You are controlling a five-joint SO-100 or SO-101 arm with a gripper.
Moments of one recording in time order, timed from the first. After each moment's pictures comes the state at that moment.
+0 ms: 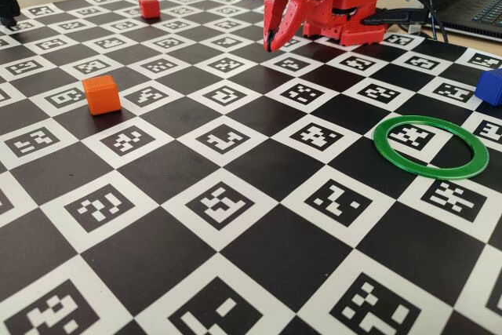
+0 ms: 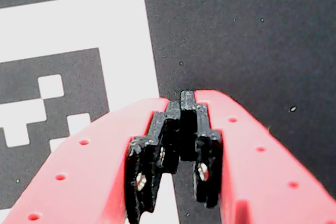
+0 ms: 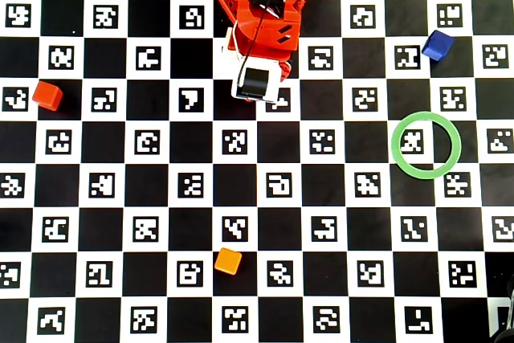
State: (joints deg) arm 6.2 189.5 179.3 74.0 -87.0
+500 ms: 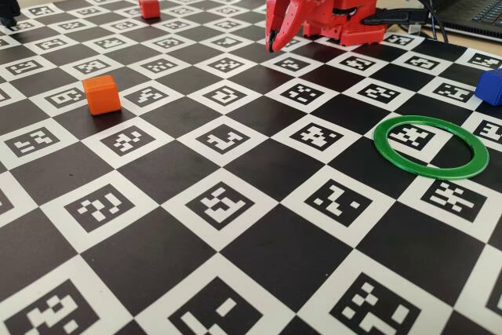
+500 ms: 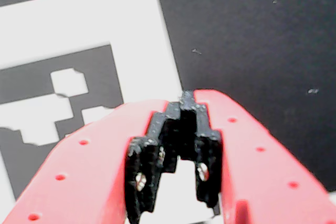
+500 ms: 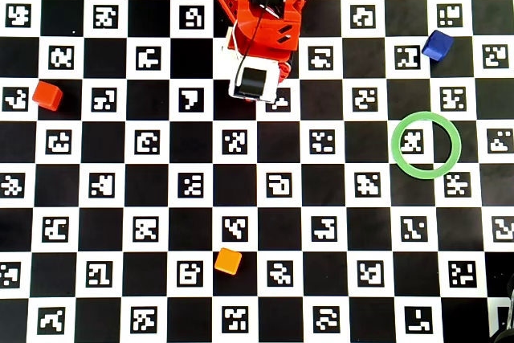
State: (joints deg) arm 3.3 183.6 174.0 74.0 -75.8
